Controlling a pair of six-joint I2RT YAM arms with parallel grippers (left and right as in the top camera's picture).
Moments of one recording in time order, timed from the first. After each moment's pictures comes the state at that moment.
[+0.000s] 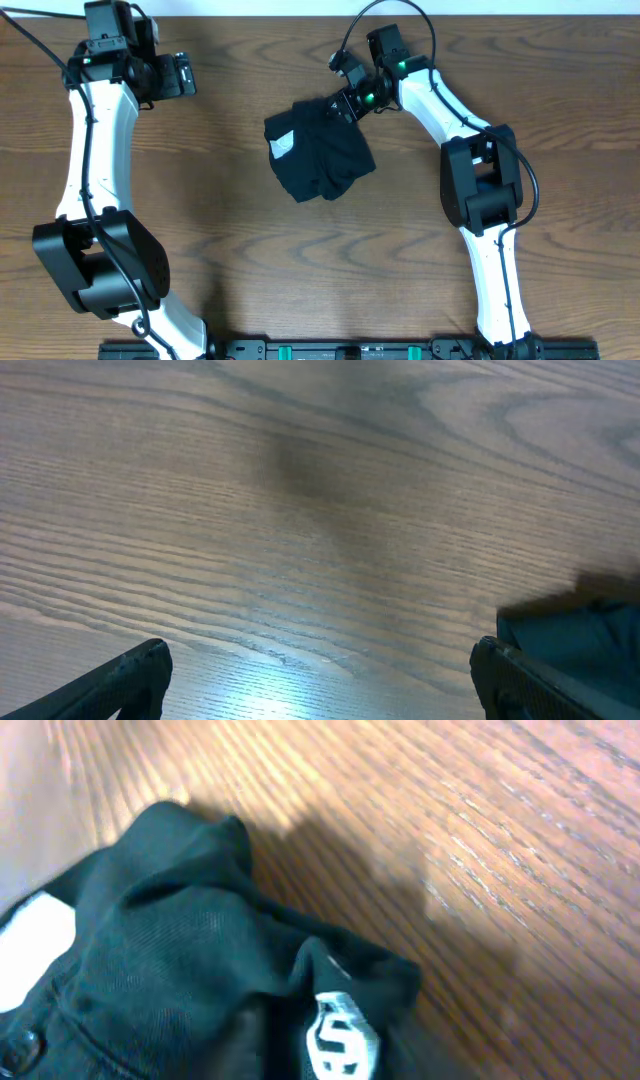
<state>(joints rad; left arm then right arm) 0.17 1.86 1.71 -0.84 0.05 -0.04 0.33 2.48 2.02 -0.65 -0.66 -0.22</state>
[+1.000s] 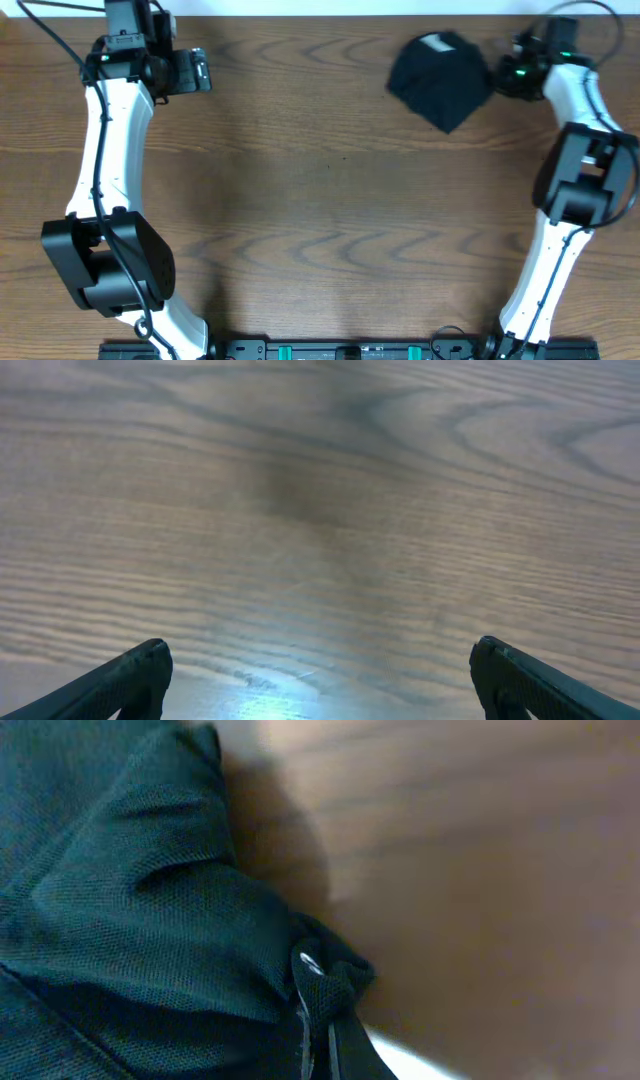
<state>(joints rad) 0.09 1.86 1.71 -0.80 0.05 -0.04 -0.28 2.48 2.02 -0.67 -0.35 0.20</state>
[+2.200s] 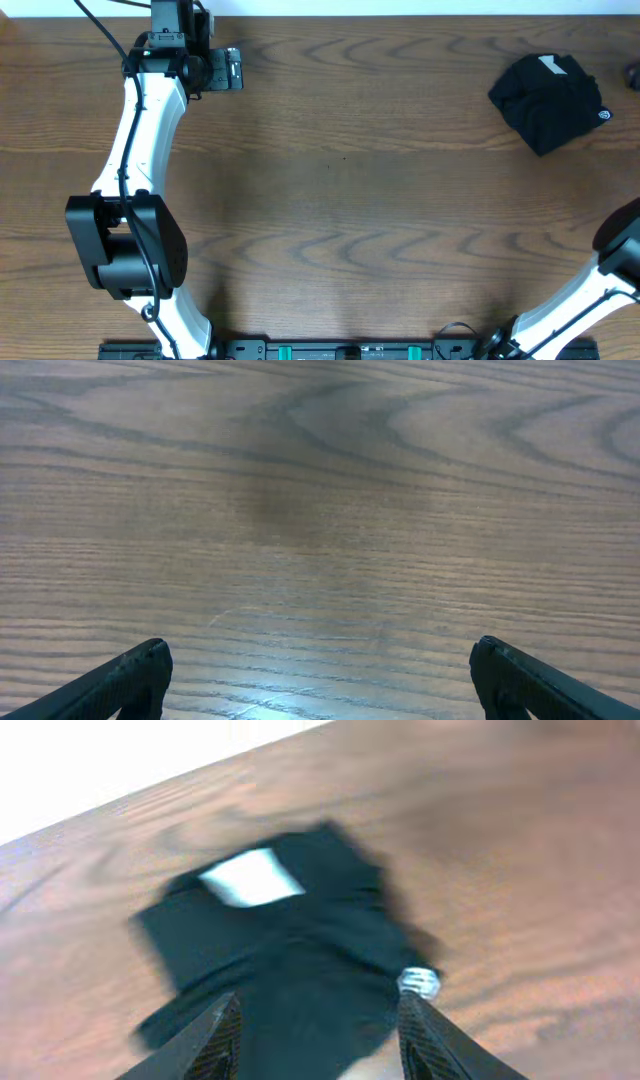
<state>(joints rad) -0.01 1.94 1.71 -0.73 0.05 -0.06 -0.56 2.10 2.03 -0.85 -0.37 -0.16</state>
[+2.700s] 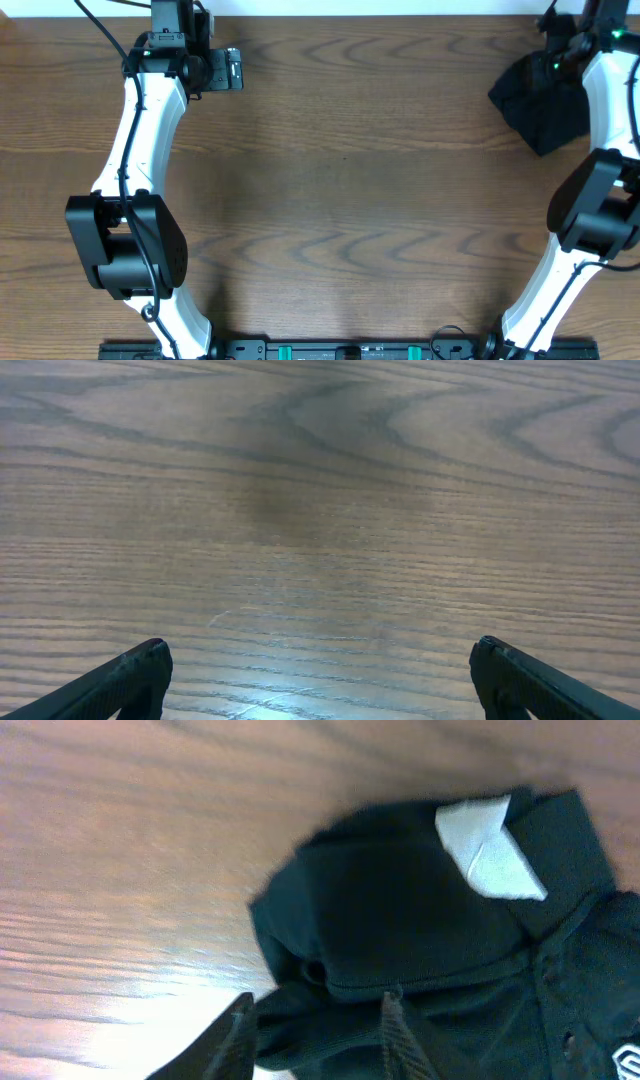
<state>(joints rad) -0.01 1.94 1.71 -0.73 0.05 -0.06 -0.26 2.23 2.01 -0.91 -0.13 -0.30</state>
